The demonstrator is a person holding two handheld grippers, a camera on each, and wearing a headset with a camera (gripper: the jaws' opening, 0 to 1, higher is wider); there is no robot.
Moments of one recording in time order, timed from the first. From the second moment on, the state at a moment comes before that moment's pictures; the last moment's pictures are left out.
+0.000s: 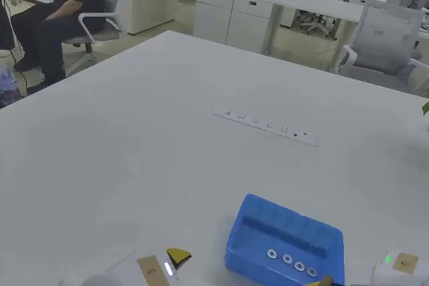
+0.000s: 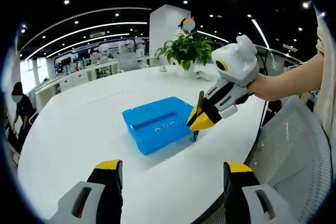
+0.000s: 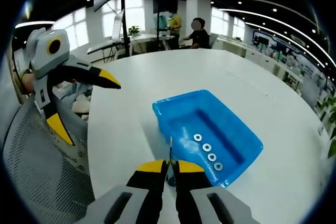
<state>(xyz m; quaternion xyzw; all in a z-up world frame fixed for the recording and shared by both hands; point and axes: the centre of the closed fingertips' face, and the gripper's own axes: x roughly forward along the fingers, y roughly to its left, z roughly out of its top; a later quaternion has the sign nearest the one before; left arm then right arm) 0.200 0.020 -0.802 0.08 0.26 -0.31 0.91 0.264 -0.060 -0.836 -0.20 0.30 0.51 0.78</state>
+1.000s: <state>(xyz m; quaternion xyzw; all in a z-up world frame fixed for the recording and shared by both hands) 0.199 0.018 -0.802 0.08 0.26 -0.32 0.91 0.255 -0.045 -0.794 -0.07 0.30 0.53 0.79</state>
